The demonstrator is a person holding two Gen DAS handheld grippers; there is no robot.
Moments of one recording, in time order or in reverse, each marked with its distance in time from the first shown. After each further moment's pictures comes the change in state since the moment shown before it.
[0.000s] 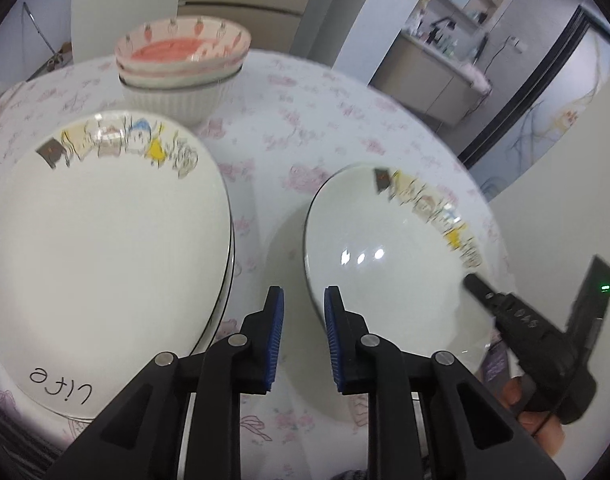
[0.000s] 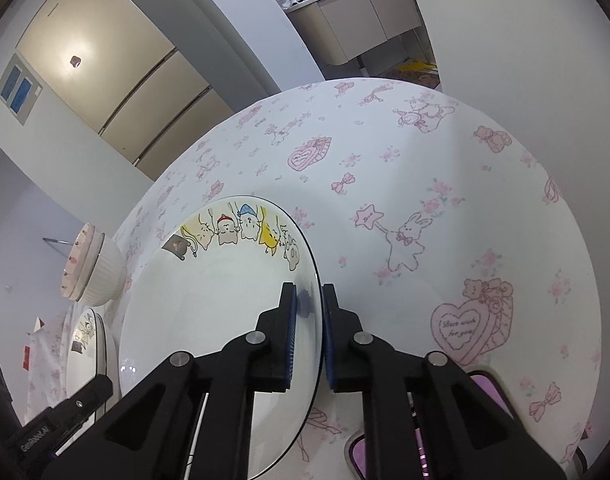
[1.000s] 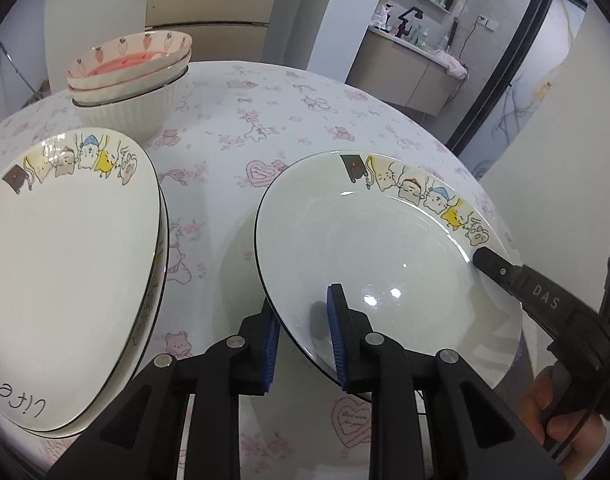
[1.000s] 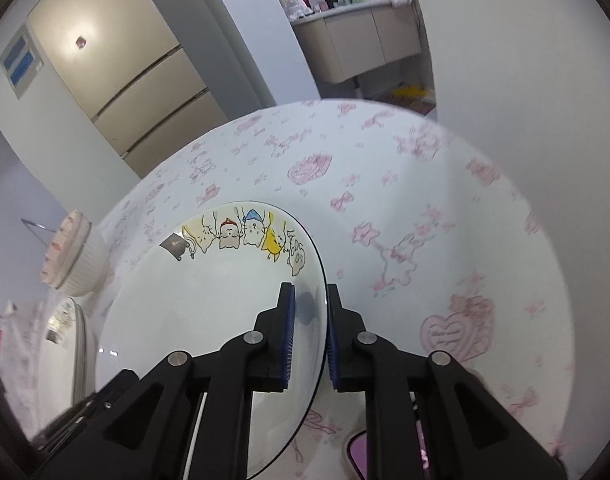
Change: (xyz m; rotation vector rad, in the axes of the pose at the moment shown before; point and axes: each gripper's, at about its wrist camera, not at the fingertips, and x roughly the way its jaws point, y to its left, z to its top) left arm 0.021 -0.026 -0.015 0.122 -0.065 -0.012; right arm -0.014 0.022 -0.002 -0.117 -0.069 -0.115
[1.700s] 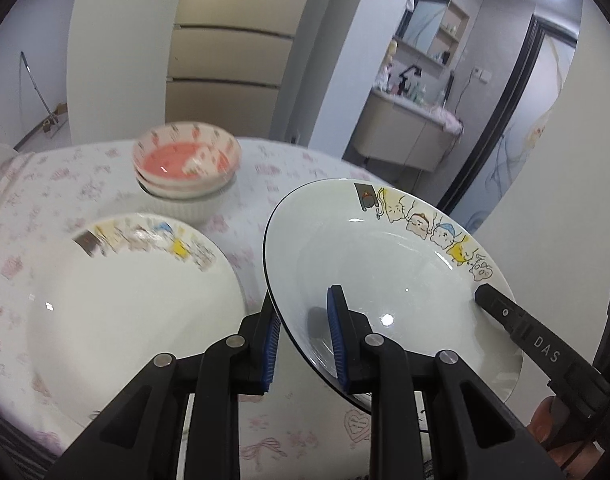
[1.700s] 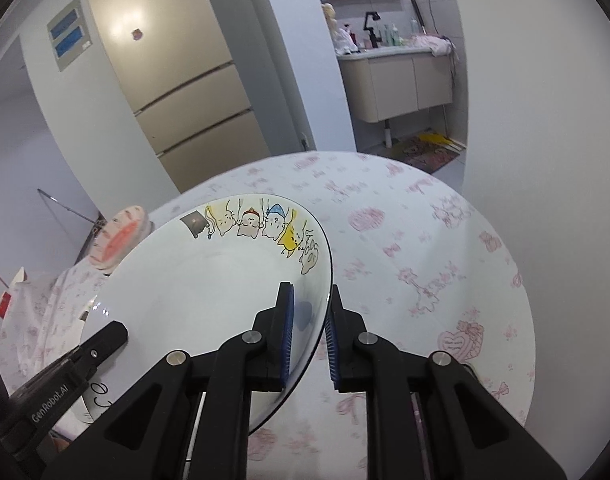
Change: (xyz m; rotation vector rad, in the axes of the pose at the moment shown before) left arm -0.096 0.026 0.025 -0.013 -0.217 0.005; right arm -0.072 0.060 0.008 -0.135 -0.096 0.072
